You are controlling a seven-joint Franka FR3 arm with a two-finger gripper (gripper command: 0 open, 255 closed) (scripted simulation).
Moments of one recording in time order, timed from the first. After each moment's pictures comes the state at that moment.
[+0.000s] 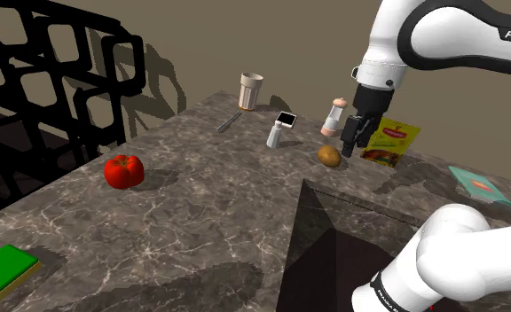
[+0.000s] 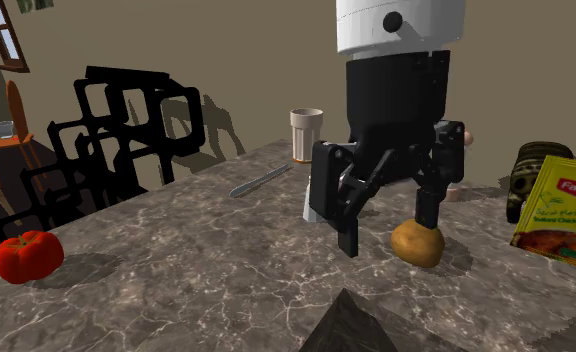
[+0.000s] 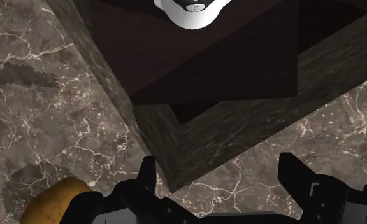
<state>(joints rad) 0.00 -0.80 0.01 -2.40 -0.03 1.47 0.04</state>
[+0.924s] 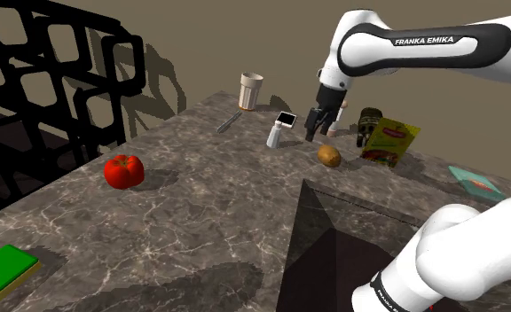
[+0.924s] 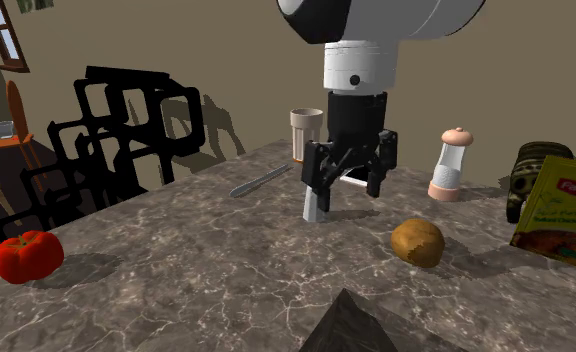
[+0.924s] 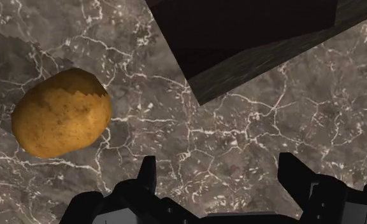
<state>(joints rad) -0.01 -0.43 -0.12 -2.28 -0.05 1.81 -0.13</state>
